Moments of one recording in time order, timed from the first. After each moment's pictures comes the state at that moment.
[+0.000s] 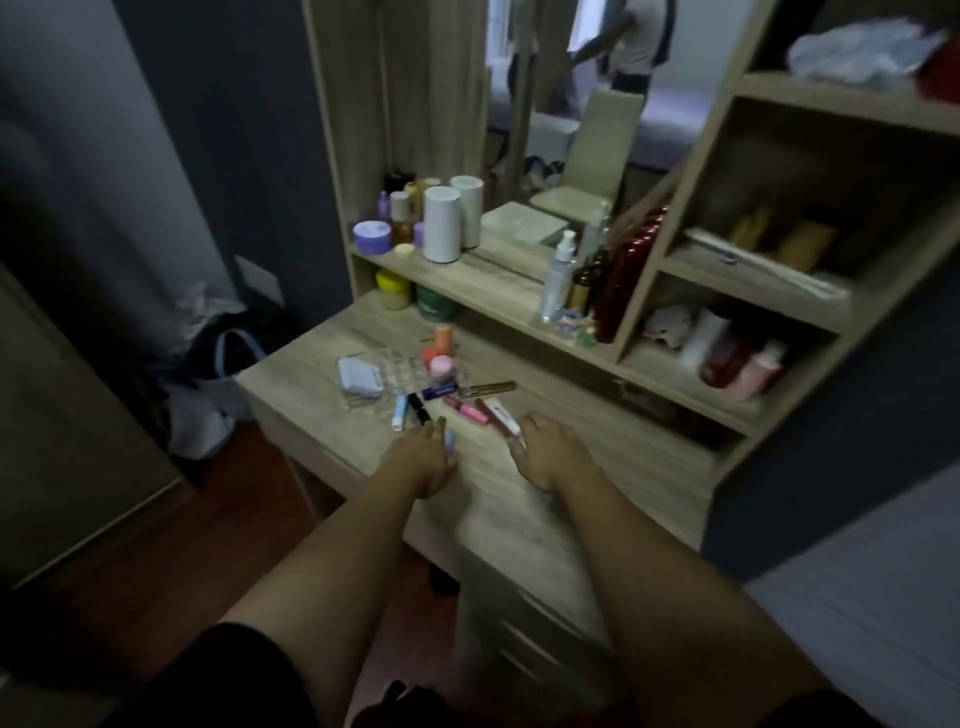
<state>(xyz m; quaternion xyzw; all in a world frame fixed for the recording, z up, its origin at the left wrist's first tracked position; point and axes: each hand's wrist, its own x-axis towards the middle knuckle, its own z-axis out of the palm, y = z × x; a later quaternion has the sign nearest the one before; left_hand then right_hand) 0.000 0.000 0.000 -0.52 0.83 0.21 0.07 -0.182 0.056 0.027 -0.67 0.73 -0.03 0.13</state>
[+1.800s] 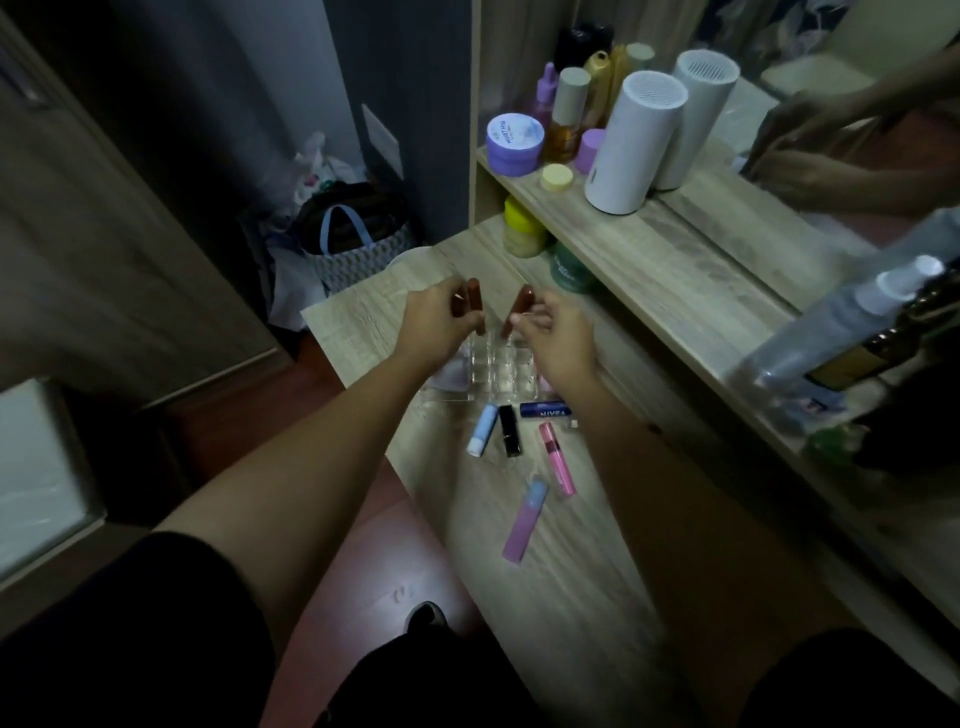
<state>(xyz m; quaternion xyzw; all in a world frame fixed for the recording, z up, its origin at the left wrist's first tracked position) 0.047 -0.227 -0.007 -0.67 0.63 0.25 -0.29 -0.109 -0.227 -0.027 -0.58 0.63 -0.35 0.37</state>
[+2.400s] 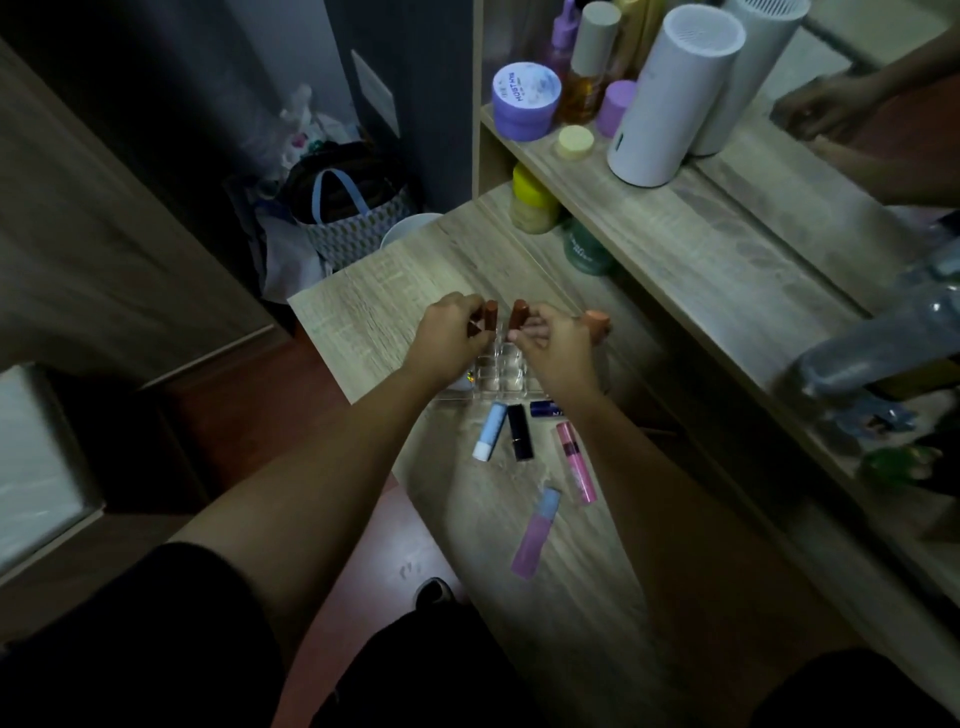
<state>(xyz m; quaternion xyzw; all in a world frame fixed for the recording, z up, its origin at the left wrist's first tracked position) 0.045 -0.243 -0.054 -0.66 0.70 0.24 -0.18 -0.104 -0.238 -0.067 -0.60 0.63 -0.30 0.39</state>
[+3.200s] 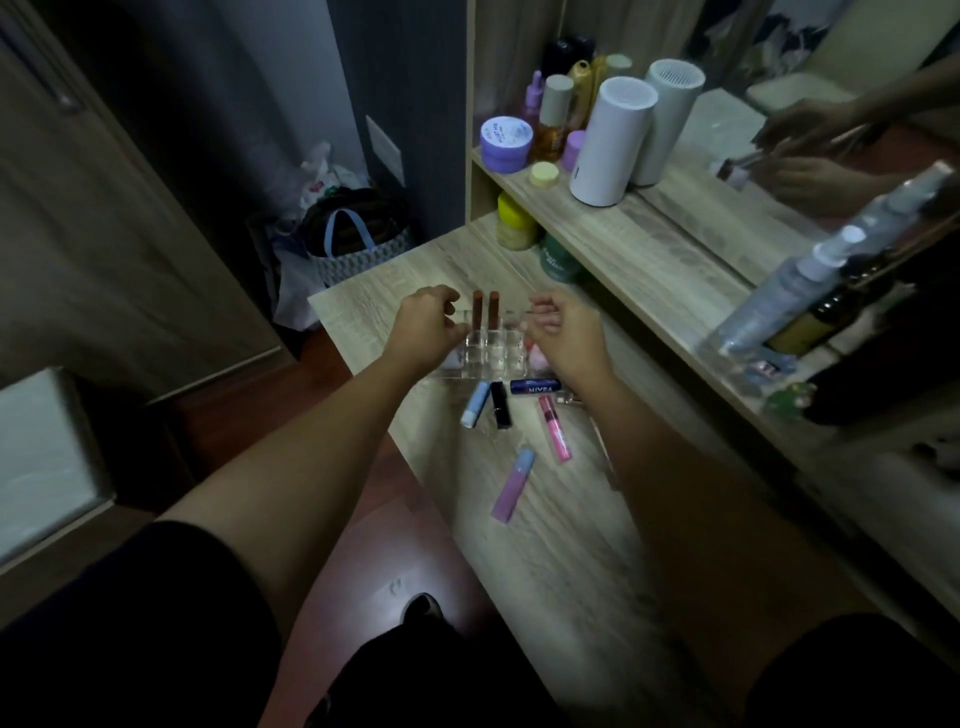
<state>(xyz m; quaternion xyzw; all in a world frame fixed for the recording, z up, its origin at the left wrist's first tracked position) 0.046 -0.180 0.006 -0.68 0.66 0.22 -0.23 -0.138 -0.186 -0.007 -0.63 0.62 -0.33 0.34</state>
